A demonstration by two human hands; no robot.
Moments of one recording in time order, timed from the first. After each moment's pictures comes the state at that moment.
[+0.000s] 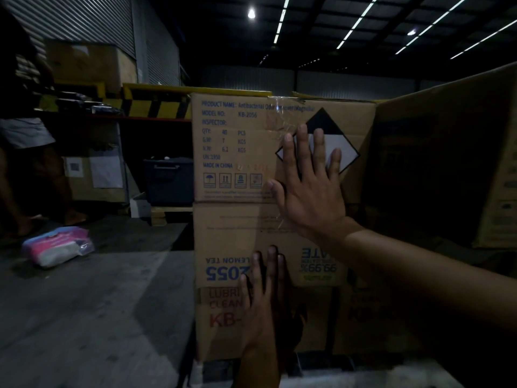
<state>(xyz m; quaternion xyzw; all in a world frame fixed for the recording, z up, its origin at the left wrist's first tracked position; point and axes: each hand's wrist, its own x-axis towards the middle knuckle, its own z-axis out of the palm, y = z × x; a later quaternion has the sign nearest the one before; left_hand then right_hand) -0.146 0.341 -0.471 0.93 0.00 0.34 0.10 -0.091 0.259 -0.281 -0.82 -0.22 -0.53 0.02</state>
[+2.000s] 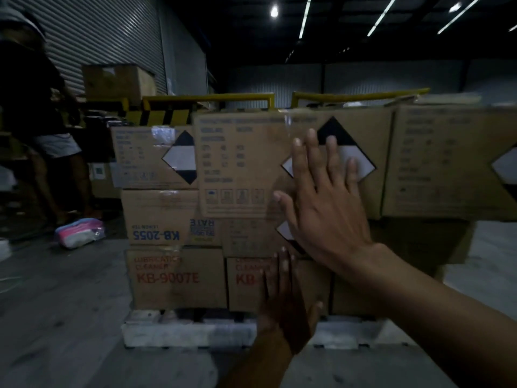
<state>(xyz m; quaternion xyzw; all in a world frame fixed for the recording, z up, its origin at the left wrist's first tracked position) -0.183 0.005 -0.460 0.94 0.04 0.33 0.04 -0.209 -0.088 -0.263 -0.80 -0.30 -0.50 0.13</state>
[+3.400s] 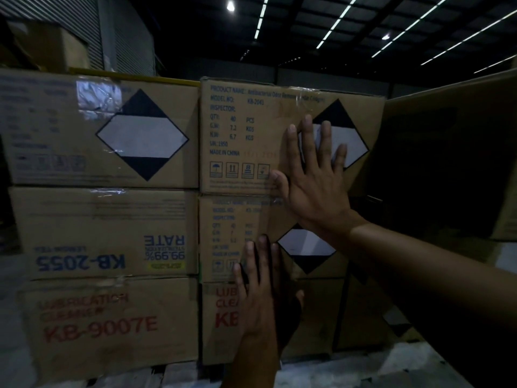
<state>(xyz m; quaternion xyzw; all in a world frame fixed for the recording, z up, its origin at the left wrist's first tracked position) -0.052 0.083 -0.473 0.91 0.02 0.42 0.06 -0.009 -0.006 -0.278 -0.82 -0.21 -0.53 0.01</state>
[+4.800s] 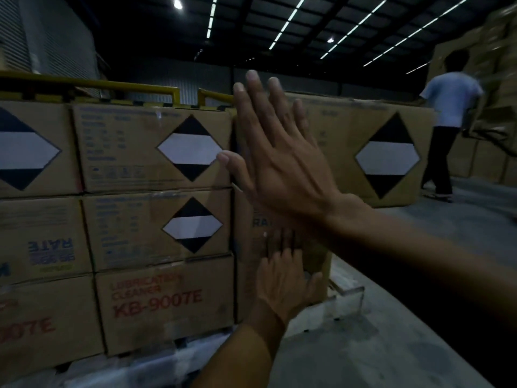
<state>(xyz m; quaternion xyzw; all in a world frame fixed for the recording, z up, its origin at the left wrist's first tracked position) -0.105 -0.160 -0.411 0.94 -0.17 0.30 0.09 -0.173 -0.188 -0.221 -0.78 -0.29 -0.55 0.04</state>
